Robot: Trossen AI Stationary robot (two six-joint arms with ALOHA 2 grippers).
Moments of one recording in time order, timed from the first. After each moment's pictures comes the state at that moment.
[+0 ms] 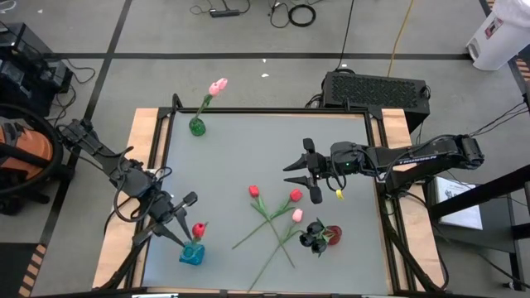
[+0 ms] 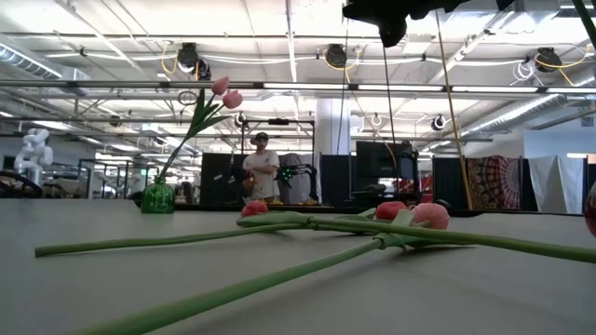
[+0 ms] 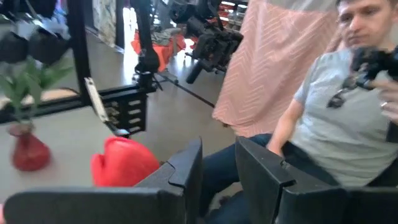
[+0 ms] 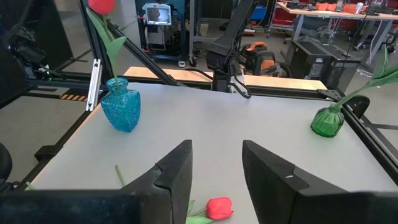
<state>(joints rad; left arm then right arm) -0.62 0.84 0.78 -0.06 0.23 -0.12 0.05 1.20 0.86 0.09 -0.03 -0.01</state>
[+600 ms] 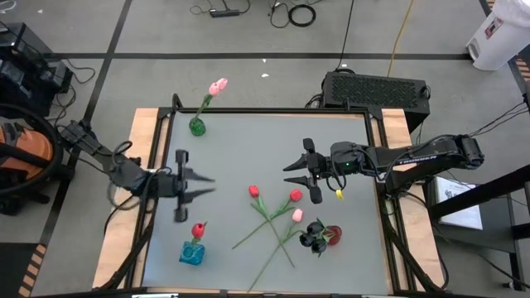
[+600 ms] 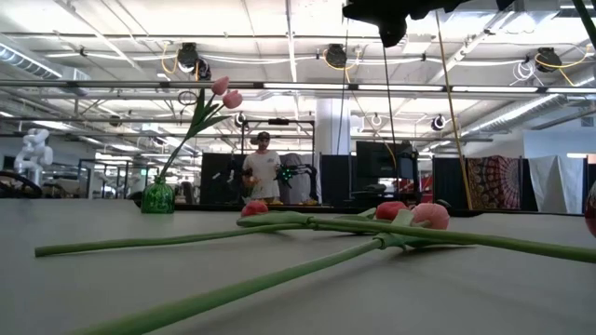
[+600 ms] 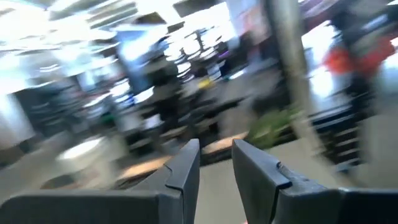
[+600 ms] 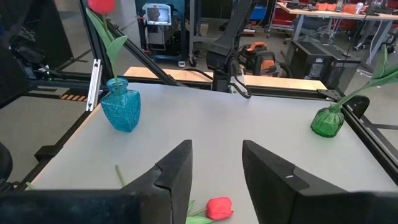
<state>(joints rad) -0.59 0.85 0.81 0.10 -0.55 0.35 0.05 1.20 0.86 0.09 -0.03 -0.01</state>
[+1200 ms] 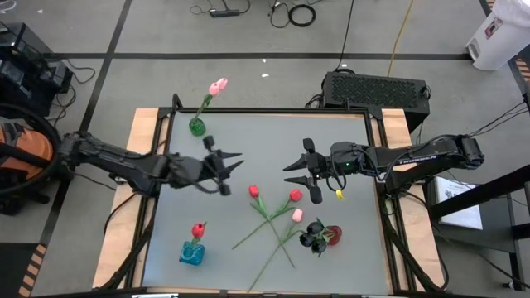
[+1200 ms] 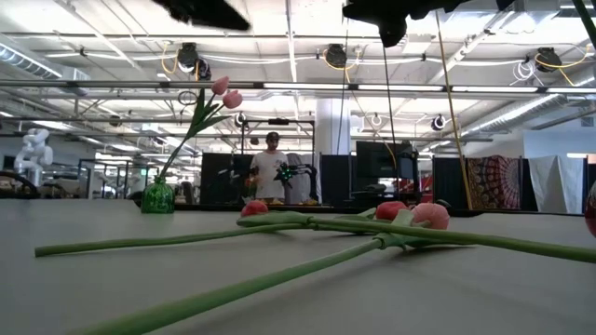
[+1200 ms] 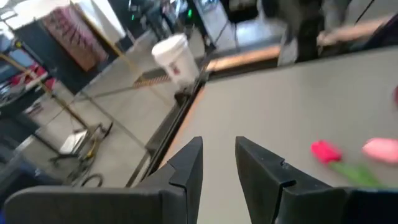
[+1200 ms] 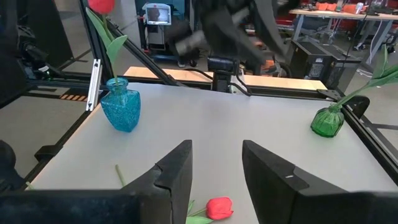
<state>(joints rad) -0.22 1.11 0.81 0.00 -0.64 0.24 0.05 1.20 0.86 0.09 -0.03 -0.01</state>
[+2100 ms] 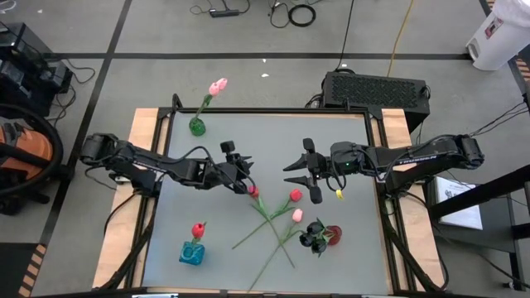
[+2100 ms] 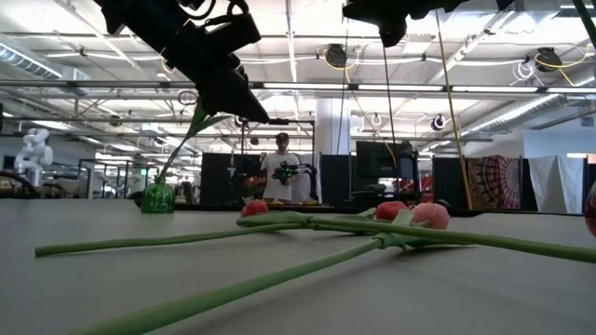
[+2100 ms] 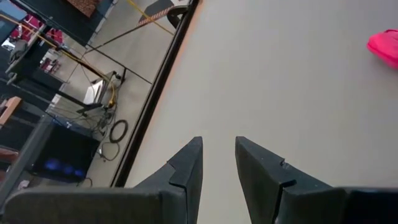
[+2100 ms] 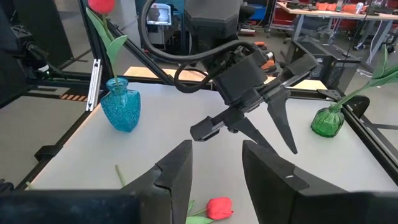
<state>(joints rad) -0.10 1.44 0.81 0.02 -0.65 0.24 0.05 1.20 0.86 0.09 -0.03 -0.01</state>
